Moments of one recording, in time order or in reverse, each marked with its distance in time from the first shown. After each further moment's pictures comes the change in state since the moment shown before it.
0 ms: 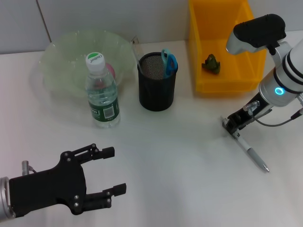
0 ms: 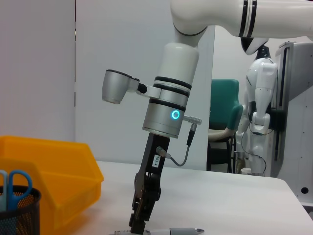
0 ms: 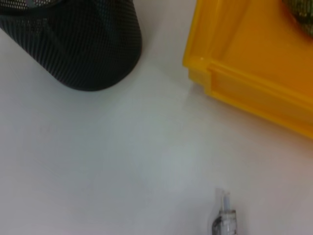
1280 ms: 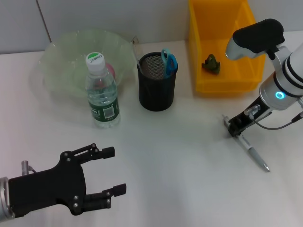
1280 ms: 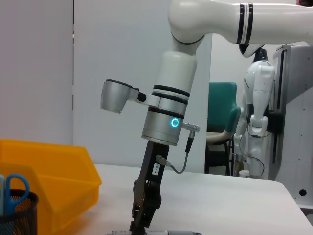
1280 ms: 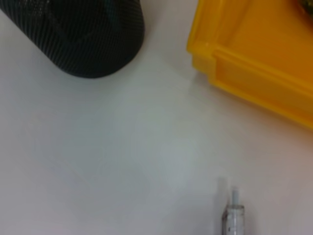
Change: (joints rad) left arm 0.000 0.001 -0.002 0.001 -0.001 0.011 0.000; right arm -0.005 0.001 0.000 0.025 -0.001 0.021 -0.045
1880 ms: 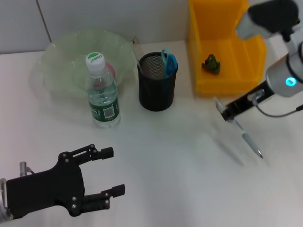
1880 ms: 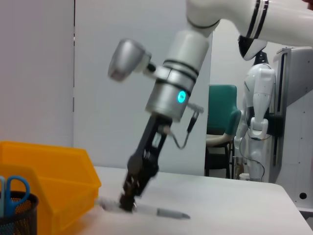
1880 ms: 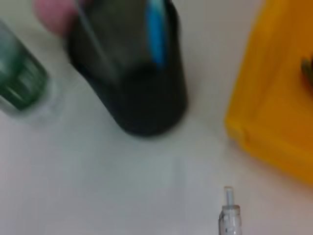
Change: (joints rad) left arm 0.007 0.001 -0.006 0.001 0.000 0.012 0.000; right arm -0.107 -0.001 0.007 -0.297 0.133 -0.107 -0.019
